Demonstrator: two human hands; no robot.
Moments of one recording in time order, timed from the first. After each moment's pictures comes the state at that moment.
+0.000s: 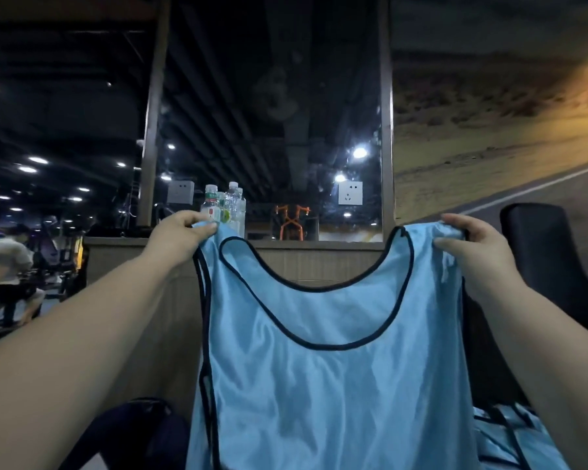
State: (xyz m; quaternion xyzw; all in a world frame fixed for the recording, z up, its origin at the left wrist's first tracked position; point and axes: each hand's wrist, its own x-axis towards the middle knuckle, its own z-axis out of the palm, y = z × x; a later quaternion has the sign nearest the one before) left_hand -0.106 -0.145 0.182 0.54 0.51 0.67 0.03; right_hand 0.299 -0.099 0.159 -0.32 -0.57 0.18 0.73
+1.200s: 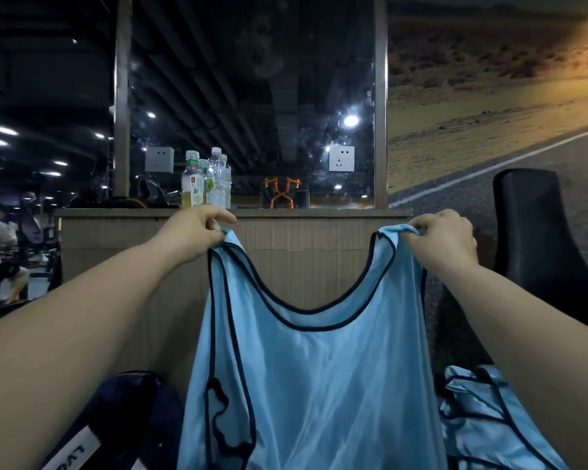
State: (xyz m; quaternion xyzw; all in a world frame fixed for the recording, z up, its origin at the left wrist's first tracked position) left_hand -0.085 -0.113 0.156 0.66 0.59 0.45 -0.06; right_hand 0.274 -0.064 0.138 -0.60 -0.61 -0.11 0.50
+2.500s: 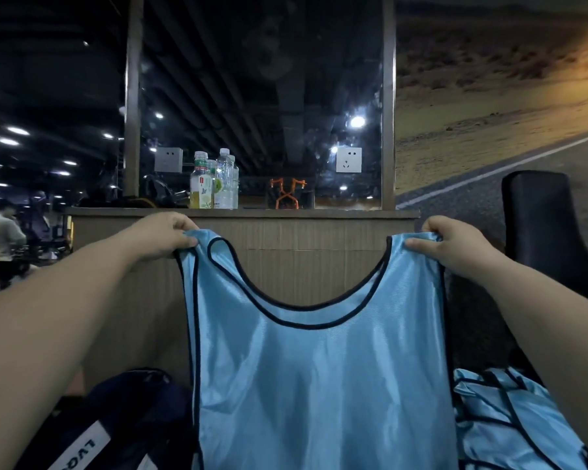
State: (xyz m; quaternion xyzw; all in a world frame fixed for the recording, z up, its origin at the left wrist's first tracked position) left_hand -0.142 -0.127 0.157 0.63 0.64 0.44 0.05; right_hand 0.295 -0.071 0.141 -0.51 -0.72 0.00 0.47
